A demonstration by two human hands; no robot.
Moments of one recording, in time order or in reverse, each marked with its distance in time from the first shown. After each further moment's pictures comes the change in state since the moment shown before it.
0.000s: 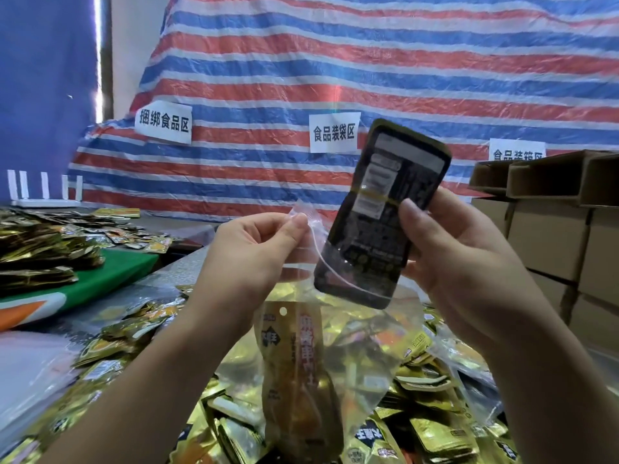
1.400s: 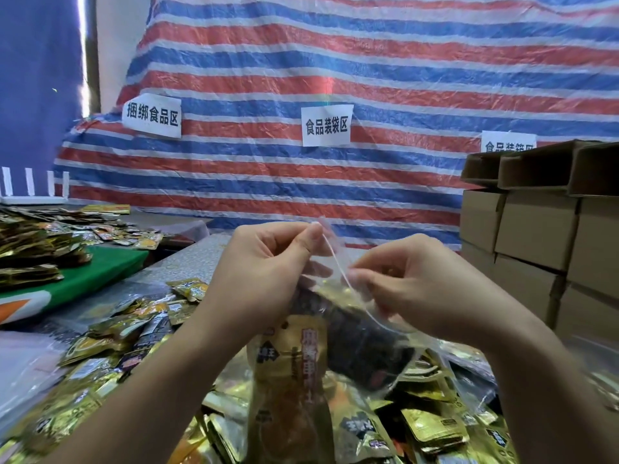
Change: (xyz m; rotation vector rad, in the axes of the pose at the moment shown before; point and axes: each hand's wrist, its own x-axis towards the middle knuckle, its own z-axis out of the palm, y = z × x) left_hand -0.015 -0.003 0.017 0.142 -0.078 0.077; right_hand -0.007 0.003 -0.009 -0.842 -0.214 0.283
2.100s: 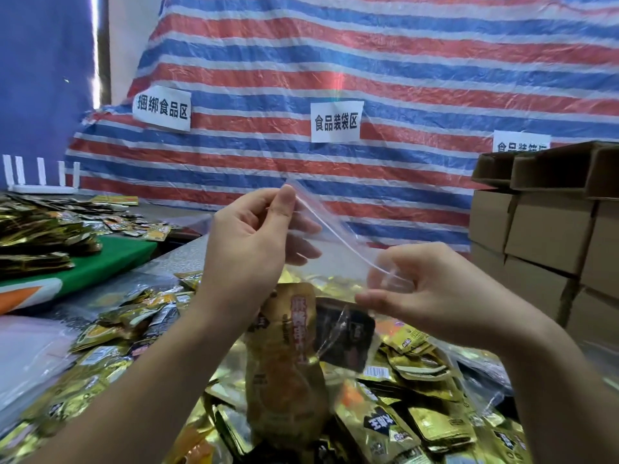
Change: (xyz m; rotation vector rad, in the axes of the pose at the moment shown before) left_hand 0.010 -0.008 -0.011 -0.115 0.182 0.124; right_hand 0.000 0.014 0.000 -0.078 -0.082 -0.079
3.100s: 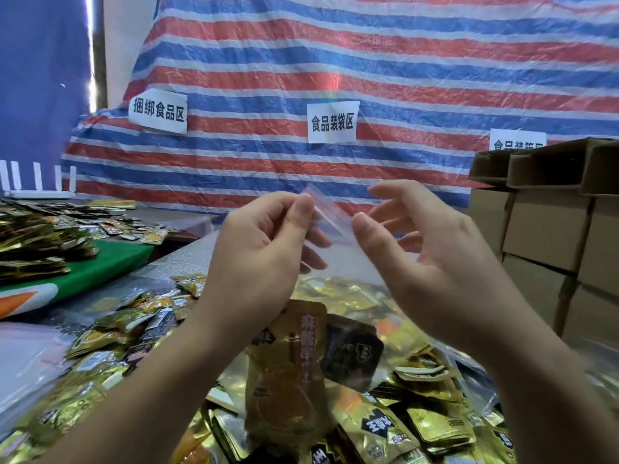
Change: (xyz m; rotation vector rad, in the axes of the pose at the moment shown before) left_hand -0.010 0.011 0.007 0.149 -0.106 0.151; right_hand 0.000 -0.024 0.009 -0.083 0.510 -0.069
